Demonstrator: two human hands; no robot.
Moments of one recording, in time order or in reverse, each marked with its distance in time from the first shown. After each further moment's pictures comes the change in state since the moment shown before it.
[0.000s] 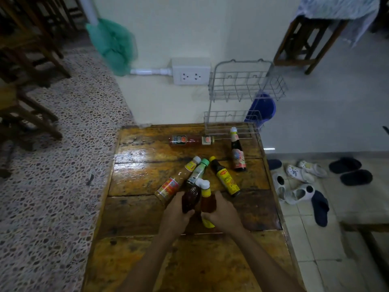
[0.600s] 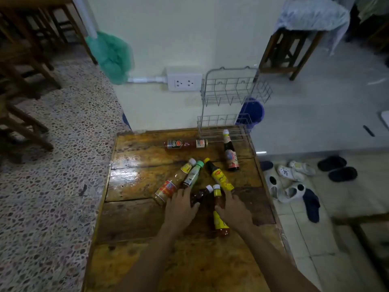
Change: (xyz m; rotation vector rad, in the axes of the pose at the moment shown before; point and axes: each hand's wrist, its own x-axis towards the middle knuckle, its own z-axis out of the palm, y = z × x) left_hand 0.012 0.031 0.004 0.485 -0.023 0.139; right_hand -0.014 0.026 -0.020 -0.254 0.071 0.114
